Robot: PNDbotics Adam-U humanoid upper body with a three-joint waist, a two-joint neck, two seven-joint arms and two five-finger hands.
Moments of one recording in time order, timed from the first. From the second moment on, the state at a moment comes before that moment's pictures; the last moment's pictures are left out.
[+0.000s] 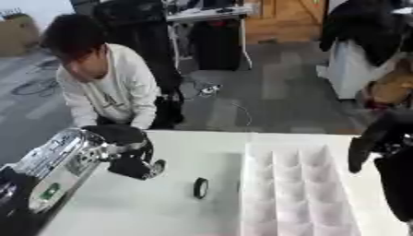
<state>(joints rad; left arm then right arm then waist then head) -0.69 0.77 -0.24 -1.55 -0.84 0.02 -0.78 -0.54 -0.22 0.20 -1.90 -0.29 -0.32 0.18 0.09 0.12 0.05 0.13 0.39</state>
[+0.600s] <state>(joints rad) -0.71 0.77 -0.24 -1.54 -0.84 0.02 -0.80 -0.54 -0.22 0.20 -1.90 -0.29 -0.32 0.18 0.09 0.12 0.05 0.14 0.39</state>
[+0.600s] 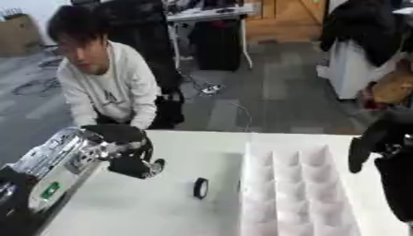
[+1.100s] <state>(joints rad) -0.85 0.67 -0.31 -1.26 -0.94 -0.06 -0.90 -0.53 -0.21 0.21 -1.90 -0.30 -0.31 0.19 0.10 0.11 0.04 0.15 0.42</state>
